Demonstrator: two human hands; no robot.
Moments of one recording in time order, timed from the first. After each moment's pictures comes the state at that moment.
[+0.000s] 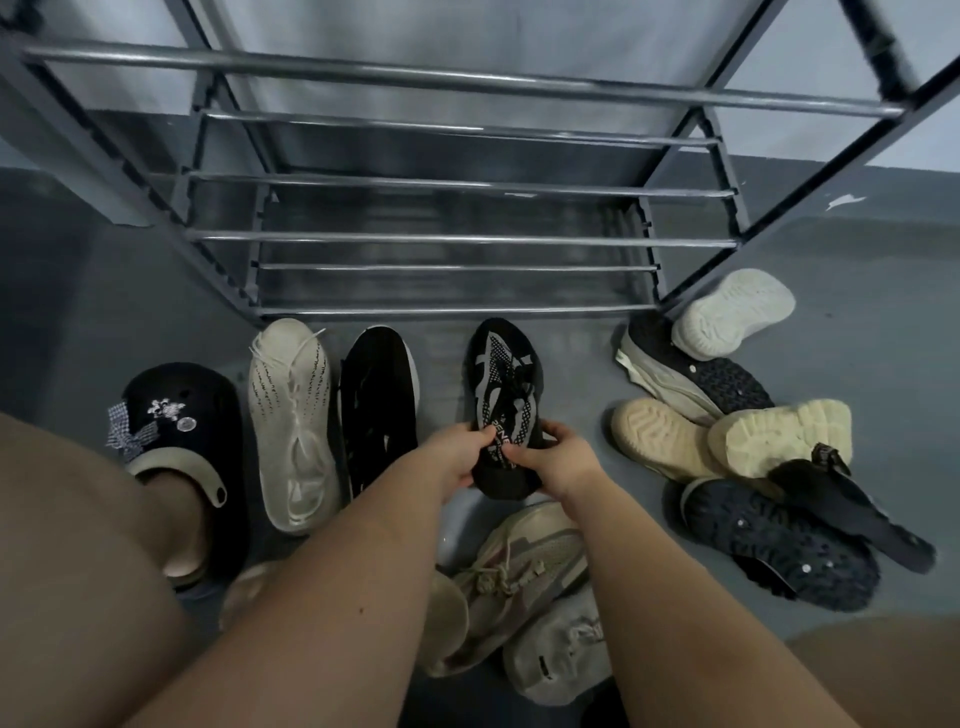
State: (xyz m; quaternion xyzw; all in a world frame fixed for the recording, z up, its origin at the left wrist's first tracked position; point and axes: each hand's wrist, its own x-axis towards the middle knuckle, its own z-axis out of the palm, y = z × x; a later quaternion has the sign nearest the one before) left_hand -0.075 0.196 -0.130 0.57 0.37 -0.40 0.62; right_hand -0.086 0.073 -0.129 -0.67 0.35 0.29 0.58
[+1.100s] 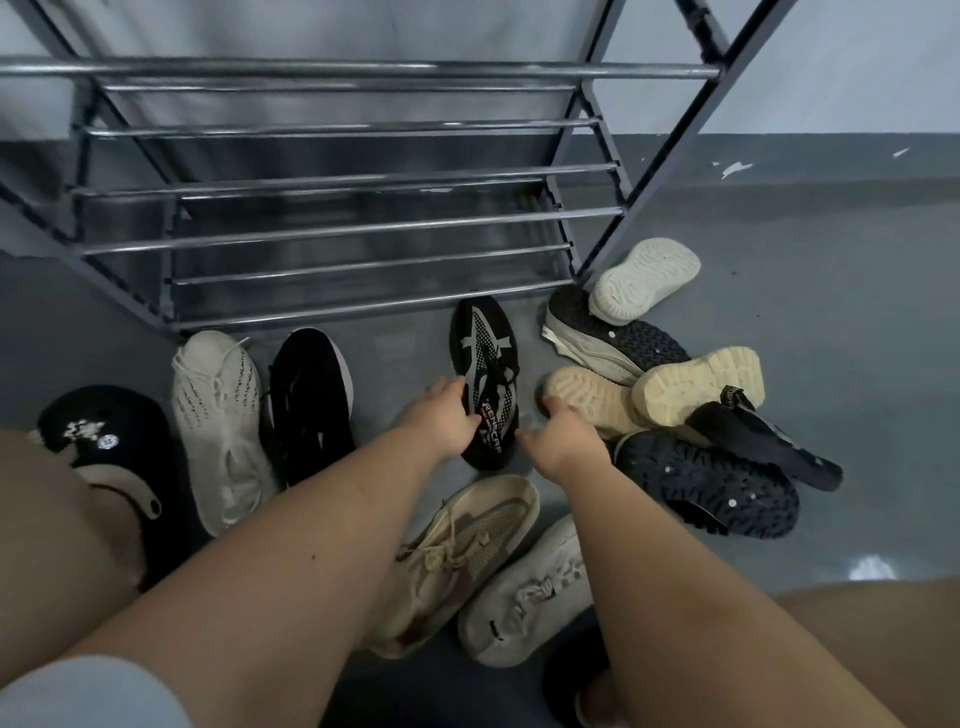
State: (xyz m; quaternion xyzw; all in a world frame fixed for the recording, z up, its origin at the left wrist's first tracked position) left_hand -0.068 0.145 -0.126 0.88 0.01 -0.38 0.27; right_hand -0.106 0.001 -0.100 -0.89 0.22 0.31 0.24
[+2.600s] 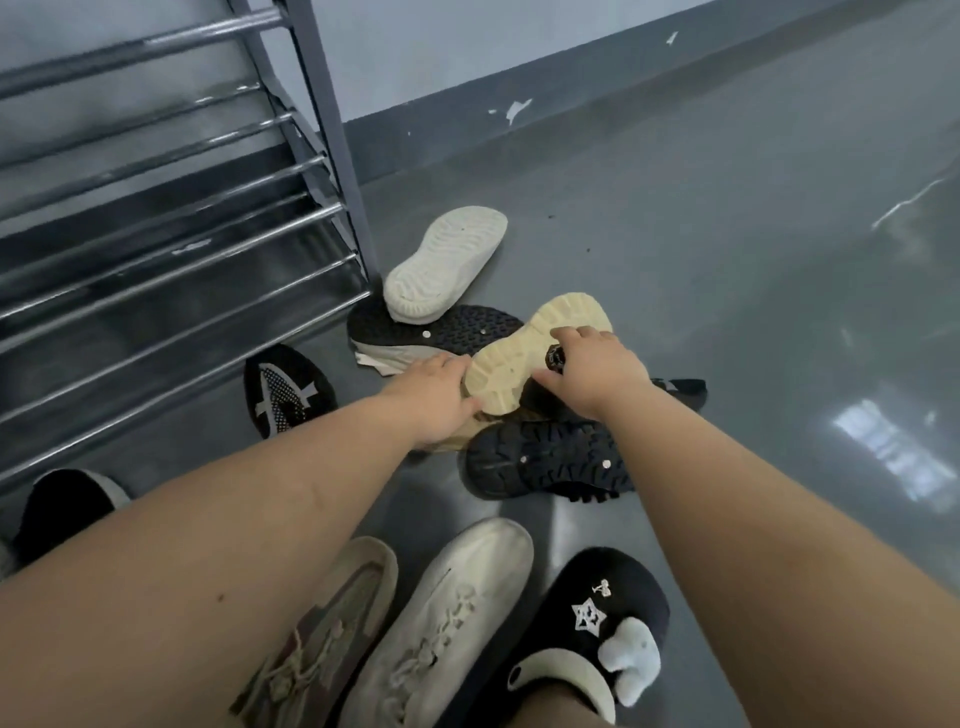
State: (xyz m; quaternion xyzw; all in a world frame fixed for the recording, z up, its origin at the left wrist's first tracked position) left_hand -0.035 -0.067 -0.111 0.89 -0.29 -0.34 0.08; right_hand -0.107 -0.232 -0.080 -0.94 0.22 0.23 0.10
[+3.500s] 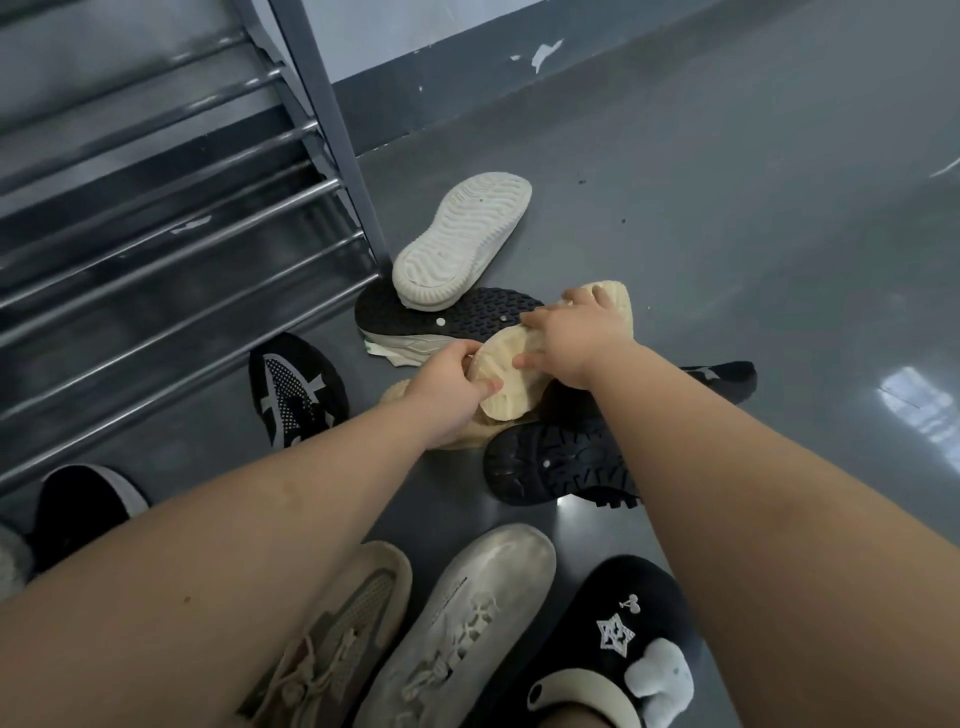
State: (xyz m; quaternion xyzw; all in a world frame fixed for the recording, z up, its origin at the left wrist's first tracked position) left_hand -0.027 -0.081 -0.147 0.85 -0.07 -0.36 0.38; right_hand -0.051 -0.235 -0.113 -0.95 0.08 0.29 0.03
